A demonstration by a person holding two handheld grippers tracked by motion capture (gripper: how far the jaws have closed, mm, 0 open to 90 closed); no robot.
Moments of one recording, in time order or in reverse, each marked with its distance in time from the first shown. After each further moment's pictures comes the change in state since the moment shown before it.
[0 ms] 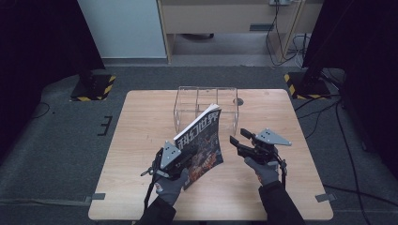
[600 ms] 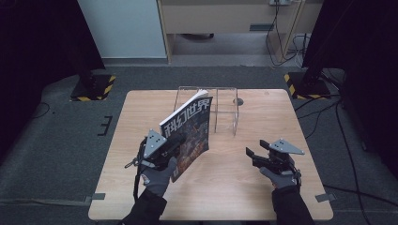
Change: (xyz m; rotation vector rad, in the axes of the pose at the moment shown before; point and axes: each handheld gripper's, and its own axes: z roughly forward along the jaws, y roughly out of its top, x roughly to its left) left arm 0.021 0.048 -0.029 -0.047 0.056 -0.003; right arm -0.032 -0.037 -0.033 0.137 -0.123 0.017
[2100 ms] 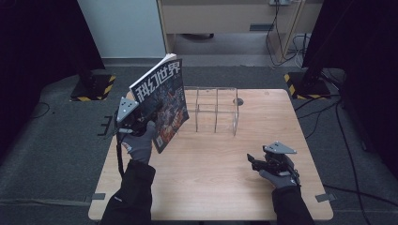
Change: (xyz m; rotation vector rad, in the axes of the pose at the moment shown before) left arm 0.073 0.060 0.015 -0.113 0.136 -0.105; right arm -0.010 -0.021 0.015 0.177 -0.086 -0.041
